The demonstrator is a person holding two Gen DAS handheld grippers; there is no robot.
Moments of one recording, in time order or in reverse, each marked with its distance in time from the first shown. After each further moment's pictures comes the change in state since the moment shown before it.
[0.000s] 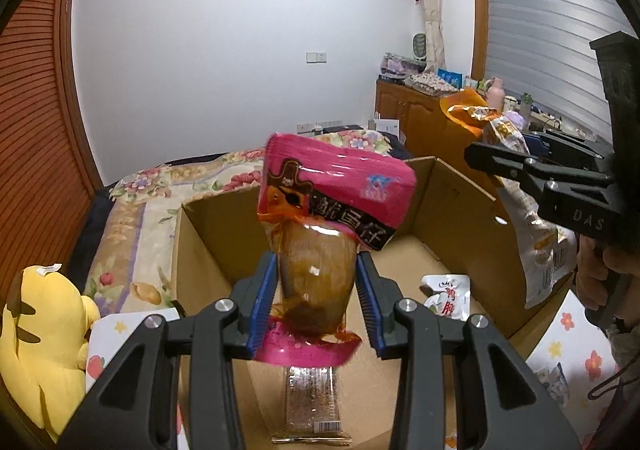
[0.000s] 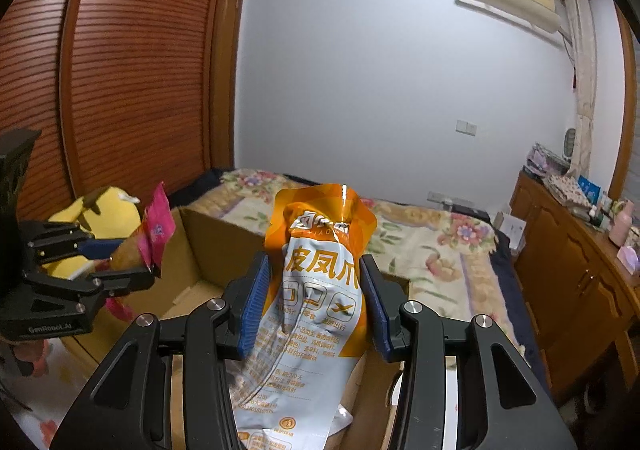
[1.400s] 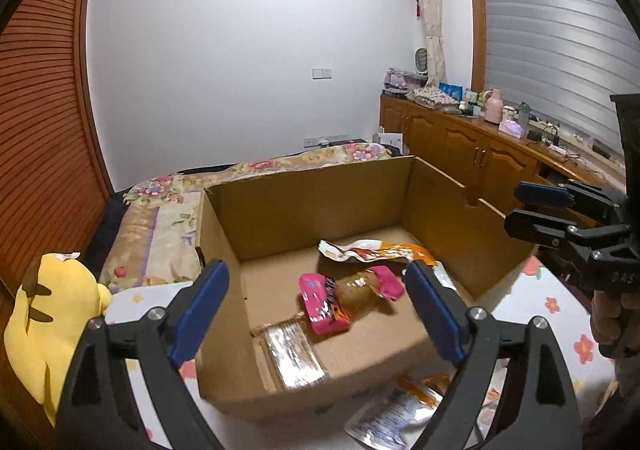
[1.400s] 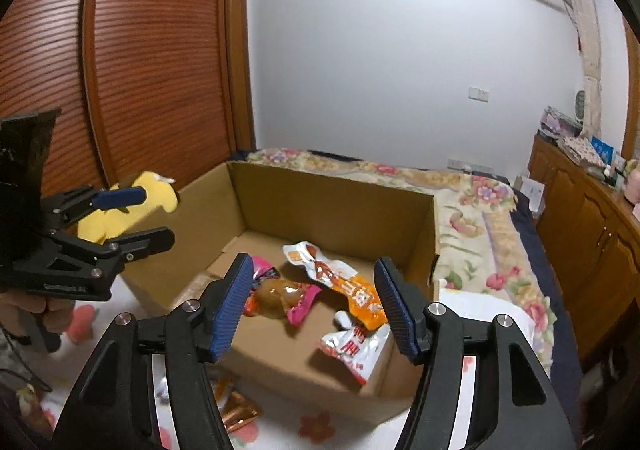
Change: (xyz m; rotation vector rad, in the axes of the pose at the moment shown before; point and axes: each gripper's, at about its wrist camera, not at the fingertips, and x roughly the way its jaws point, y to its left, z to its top) left arm -0.063 -0.017 -0.031 -0.008 -0.067 0.022; right arm -0.055 0.014 -0.048 0.089 0.057 0.095
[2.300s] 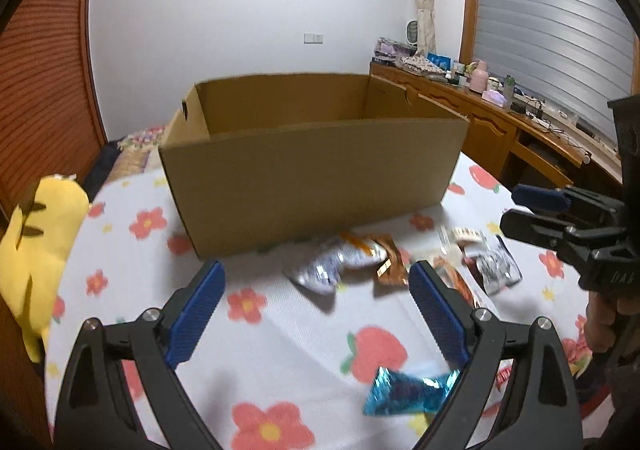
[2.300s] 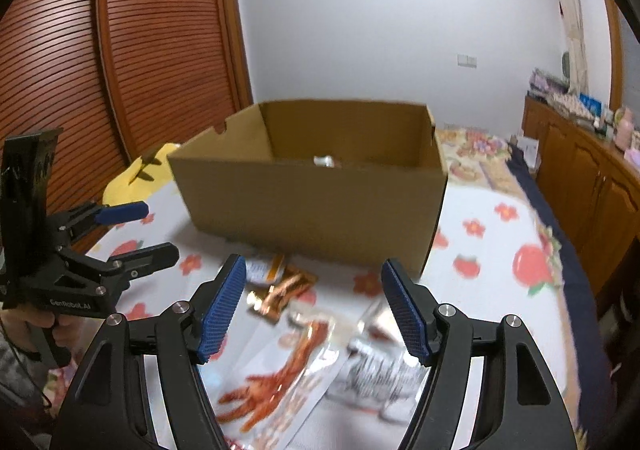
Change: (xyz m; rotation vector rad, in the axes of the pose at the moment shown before) left arm -0.059 -0.047 -0.117 -0.045 0.122 -0.036; right arm -0.069 0.038 -0.101 0.095 0.076 0.013
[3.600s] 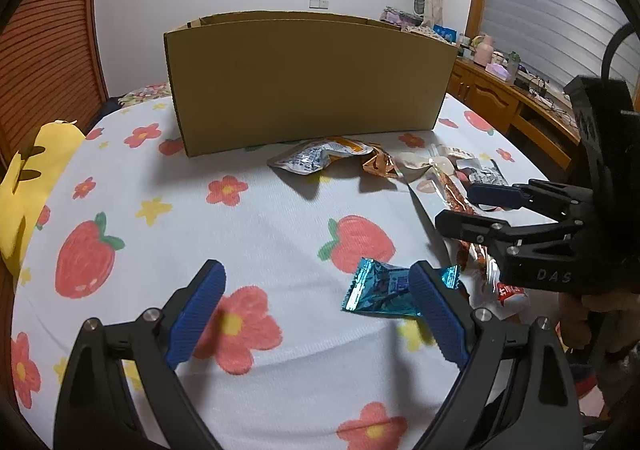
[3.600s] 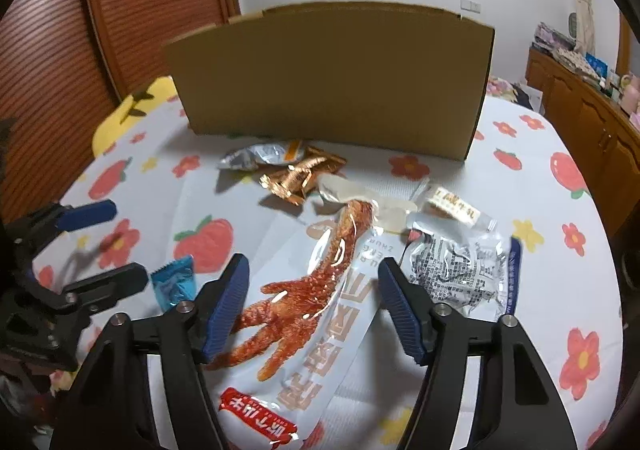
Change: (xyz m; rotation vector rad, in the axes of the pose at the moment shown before) left arm -0.007 -0.011 -0.065 -0.036 0.113 -0.005; right arm 0.043 0.029 -0.066 0.011 0.218 -0.026
